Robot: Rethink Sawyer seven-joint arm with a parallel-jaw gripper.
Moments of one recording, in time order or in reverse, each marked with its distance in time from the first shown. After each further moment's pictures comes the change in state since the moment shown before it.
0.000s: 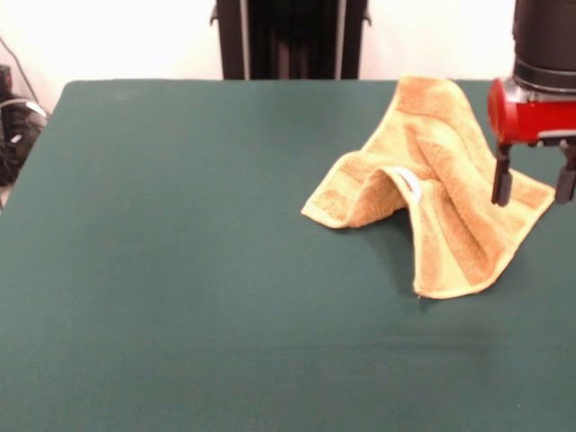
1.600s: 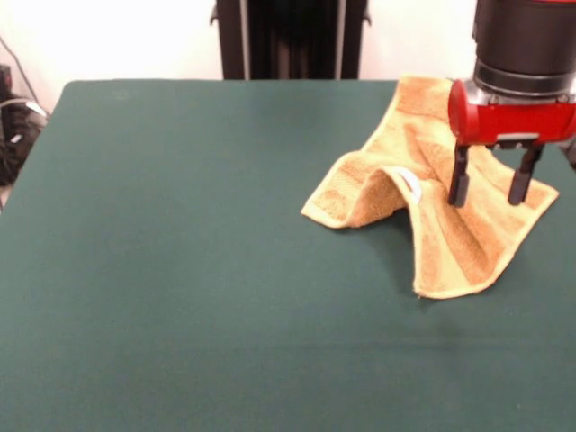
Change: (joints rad) arm -0.039 -0.009 0.016 0.000 -0.149 0.001 0.000
